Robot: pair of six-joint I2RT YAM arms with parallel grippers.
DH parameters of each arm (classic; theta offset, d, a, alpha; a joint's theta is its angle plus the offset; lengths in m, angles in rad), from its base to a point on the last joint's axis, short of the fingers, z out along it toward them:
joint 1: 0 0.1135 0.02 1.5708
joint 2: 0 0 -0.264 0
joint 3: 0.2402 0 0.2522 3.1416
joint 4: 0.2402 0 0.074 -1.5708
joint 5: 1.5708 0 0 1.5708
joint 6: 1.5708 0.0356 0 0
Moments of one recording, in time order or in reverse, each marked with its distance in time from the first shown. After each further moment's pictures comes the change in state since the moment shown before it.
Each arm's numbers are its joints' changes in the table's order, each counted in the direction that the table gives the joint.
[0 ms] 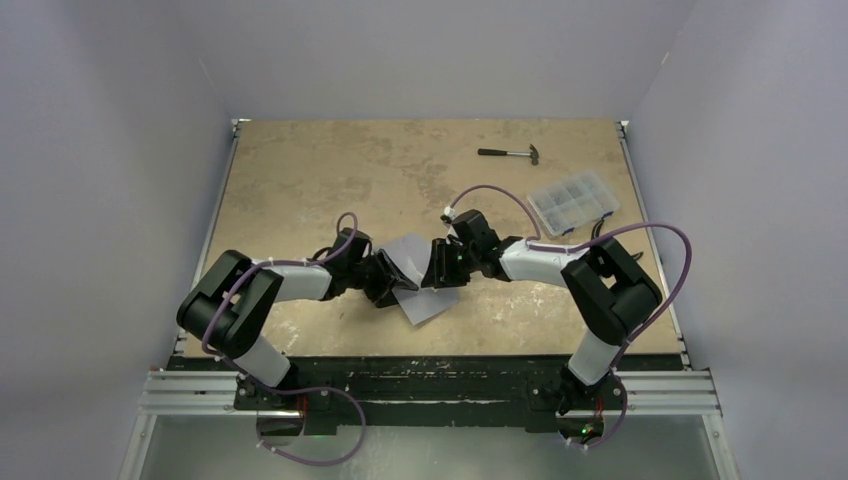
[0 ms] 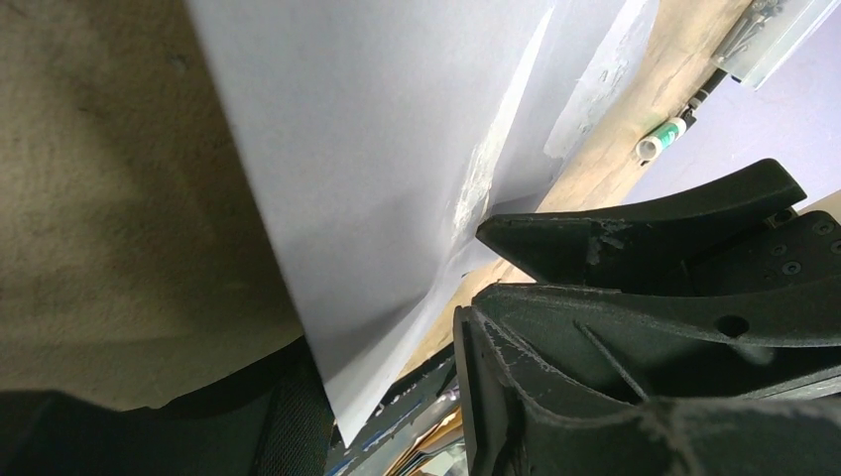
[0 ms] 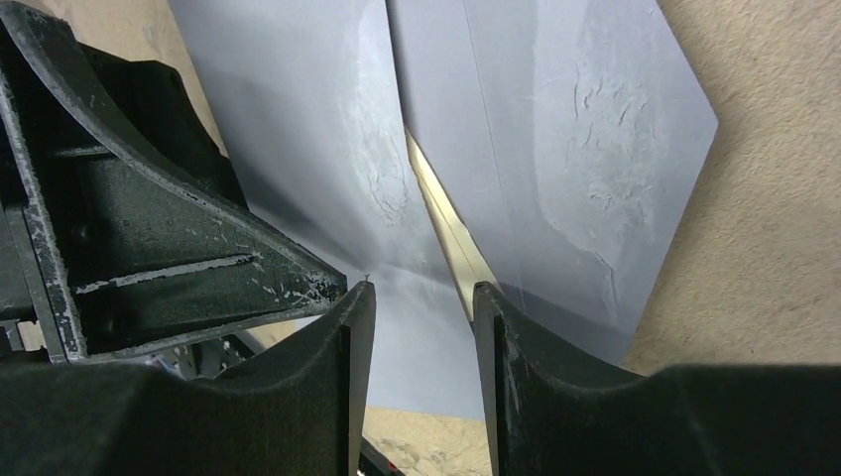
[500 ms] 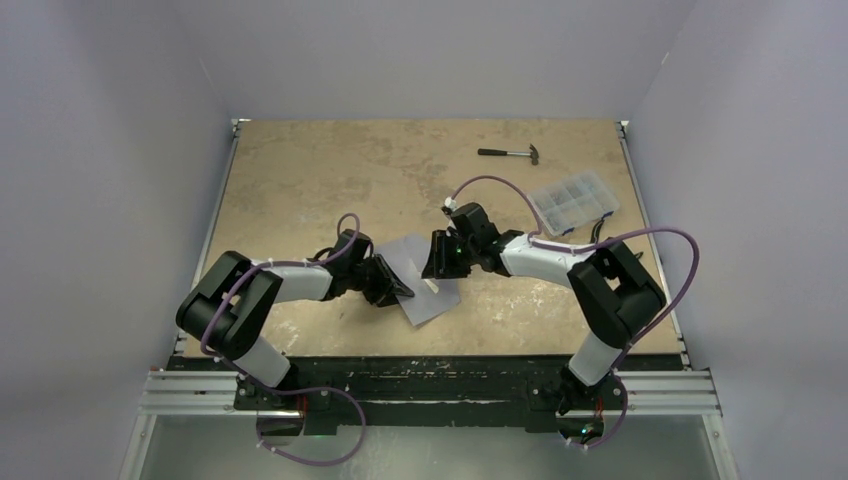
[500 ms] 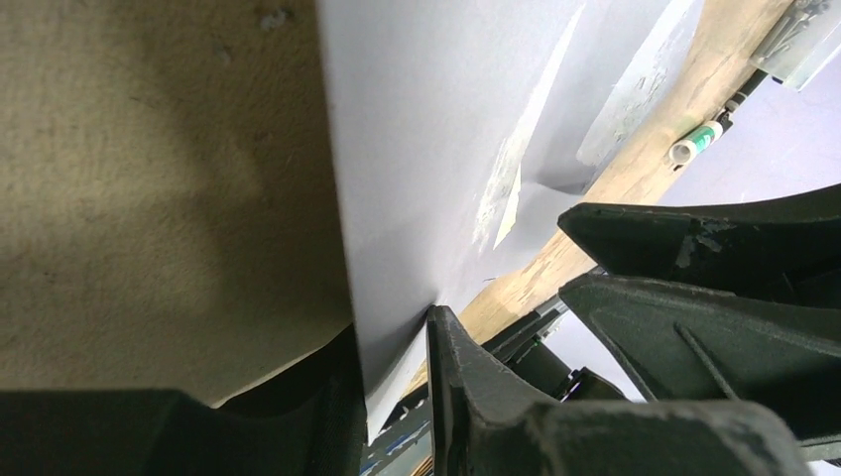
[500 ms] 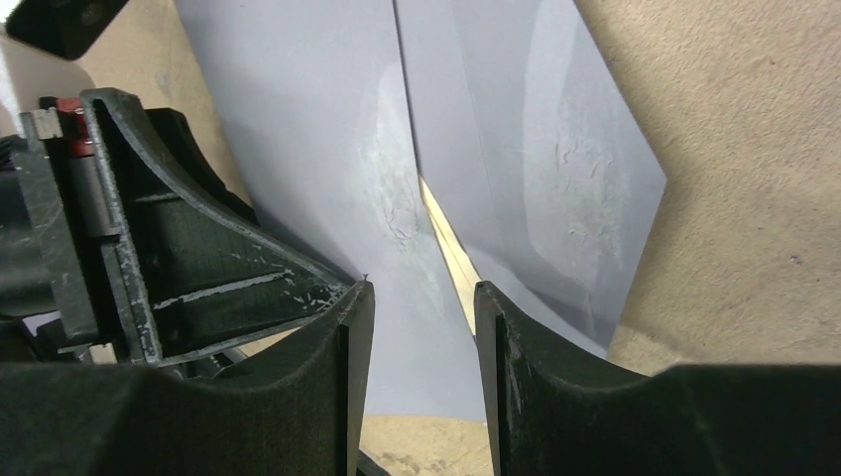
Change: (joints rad) left arm -0.008 0.008 0.007 0.054 -0.037 0.042; right arm 0.000 0.027 0.054 0.063 0.071 -0.014
